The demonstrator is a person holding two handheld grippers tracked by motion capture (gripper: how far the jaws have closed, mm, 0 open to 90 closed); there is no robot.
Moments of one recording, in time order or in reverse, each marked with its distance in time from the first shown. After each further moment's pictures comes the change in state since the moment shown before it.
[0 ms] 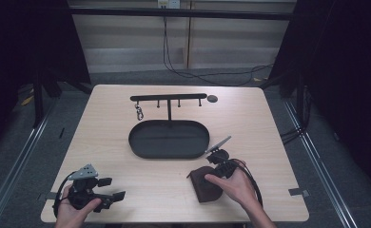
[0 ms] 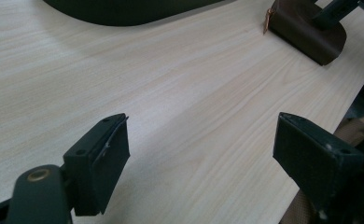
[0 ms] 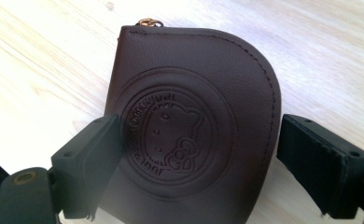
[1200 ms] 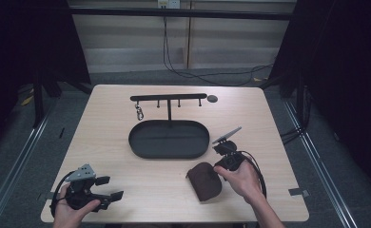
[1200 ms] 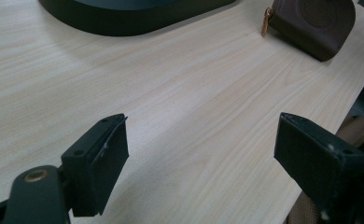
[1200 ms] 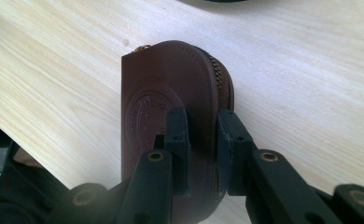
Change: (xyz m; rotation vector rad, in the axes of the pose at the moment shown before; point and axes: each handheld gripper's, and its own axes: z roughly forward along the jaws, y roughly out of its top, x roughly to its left) left arm 0.001 0.001 -0.006 -0.024 0.008 0.034; right arm -0.007 0.007 -0.037 -0.052 0.030 0.059
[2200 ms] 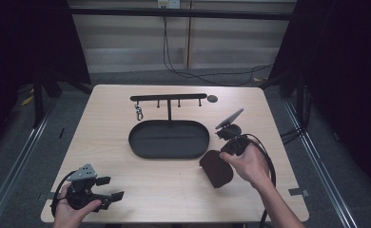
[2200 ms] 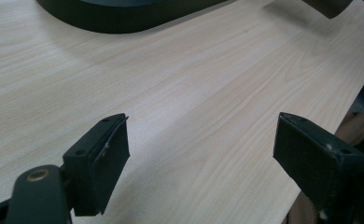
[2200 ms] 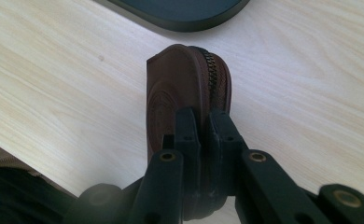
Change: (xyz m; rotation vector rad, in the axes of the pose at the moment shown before) left arm -0.002 0.001 0.002 0.013 0.003 0.008; right arm 0.006 0.028 -0.049 0.040 -0.165 -0.028
